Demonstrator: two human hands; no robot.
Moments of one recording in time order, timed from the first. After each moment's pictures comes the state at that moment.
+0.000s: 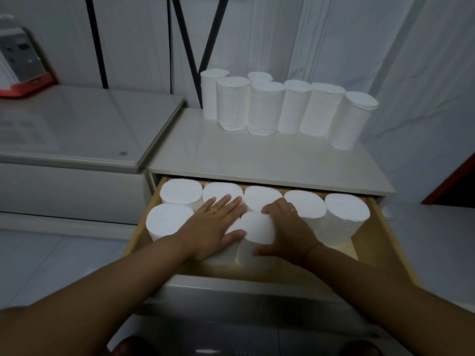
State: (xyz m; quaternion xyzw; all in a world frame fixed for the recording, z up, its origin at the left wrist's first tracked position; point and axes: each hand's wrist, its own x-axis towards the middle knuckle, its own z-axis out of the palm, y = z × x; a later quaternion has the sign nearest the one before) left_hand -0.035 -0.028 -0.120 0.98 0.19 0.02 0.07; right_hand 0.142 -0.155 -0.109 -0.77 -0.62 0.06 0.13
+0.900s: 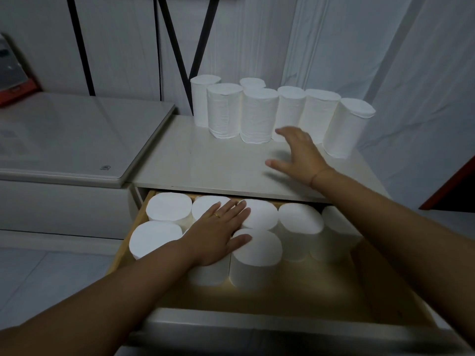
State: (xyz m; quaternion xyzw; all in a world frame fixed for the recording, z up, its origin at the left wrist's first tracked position) left_hand 0.006 -0.017 -0.118 0.98 0.18 0.03 0.09; right_hand 0.247 -0.063 -0.017 -0.75 -0.61 -0.02 0.27
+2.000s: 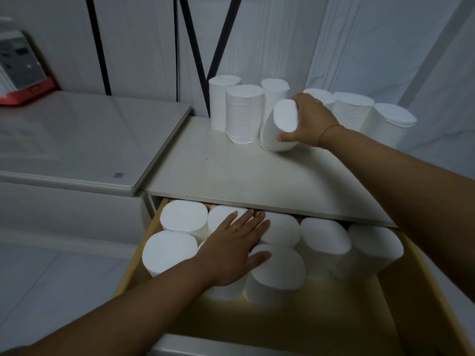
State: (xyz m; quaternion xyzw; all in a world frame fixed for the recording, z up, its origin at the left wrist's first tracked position) left_hand 0.009 -0.008 -0.126 0.98 0.18 0.04 0.10; right_hand 0.285 0.041 0.029 -0.77 -0.60 -0.04 0.21
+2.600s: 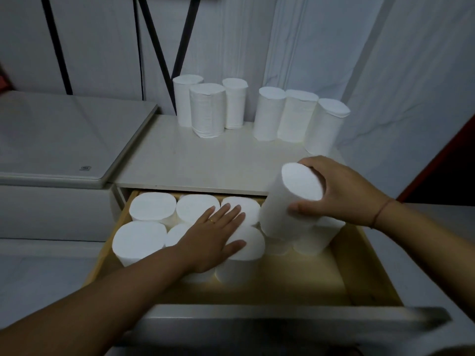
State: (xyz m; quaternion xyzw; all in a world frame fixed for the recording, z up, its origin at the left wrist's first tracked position) left_hand 0.013 -0.038 -0.120 0.98 0.16 0.01 0.08; right_hand 0.224 -0.192 0.026 -0.77 -0.61 0.03 0.18
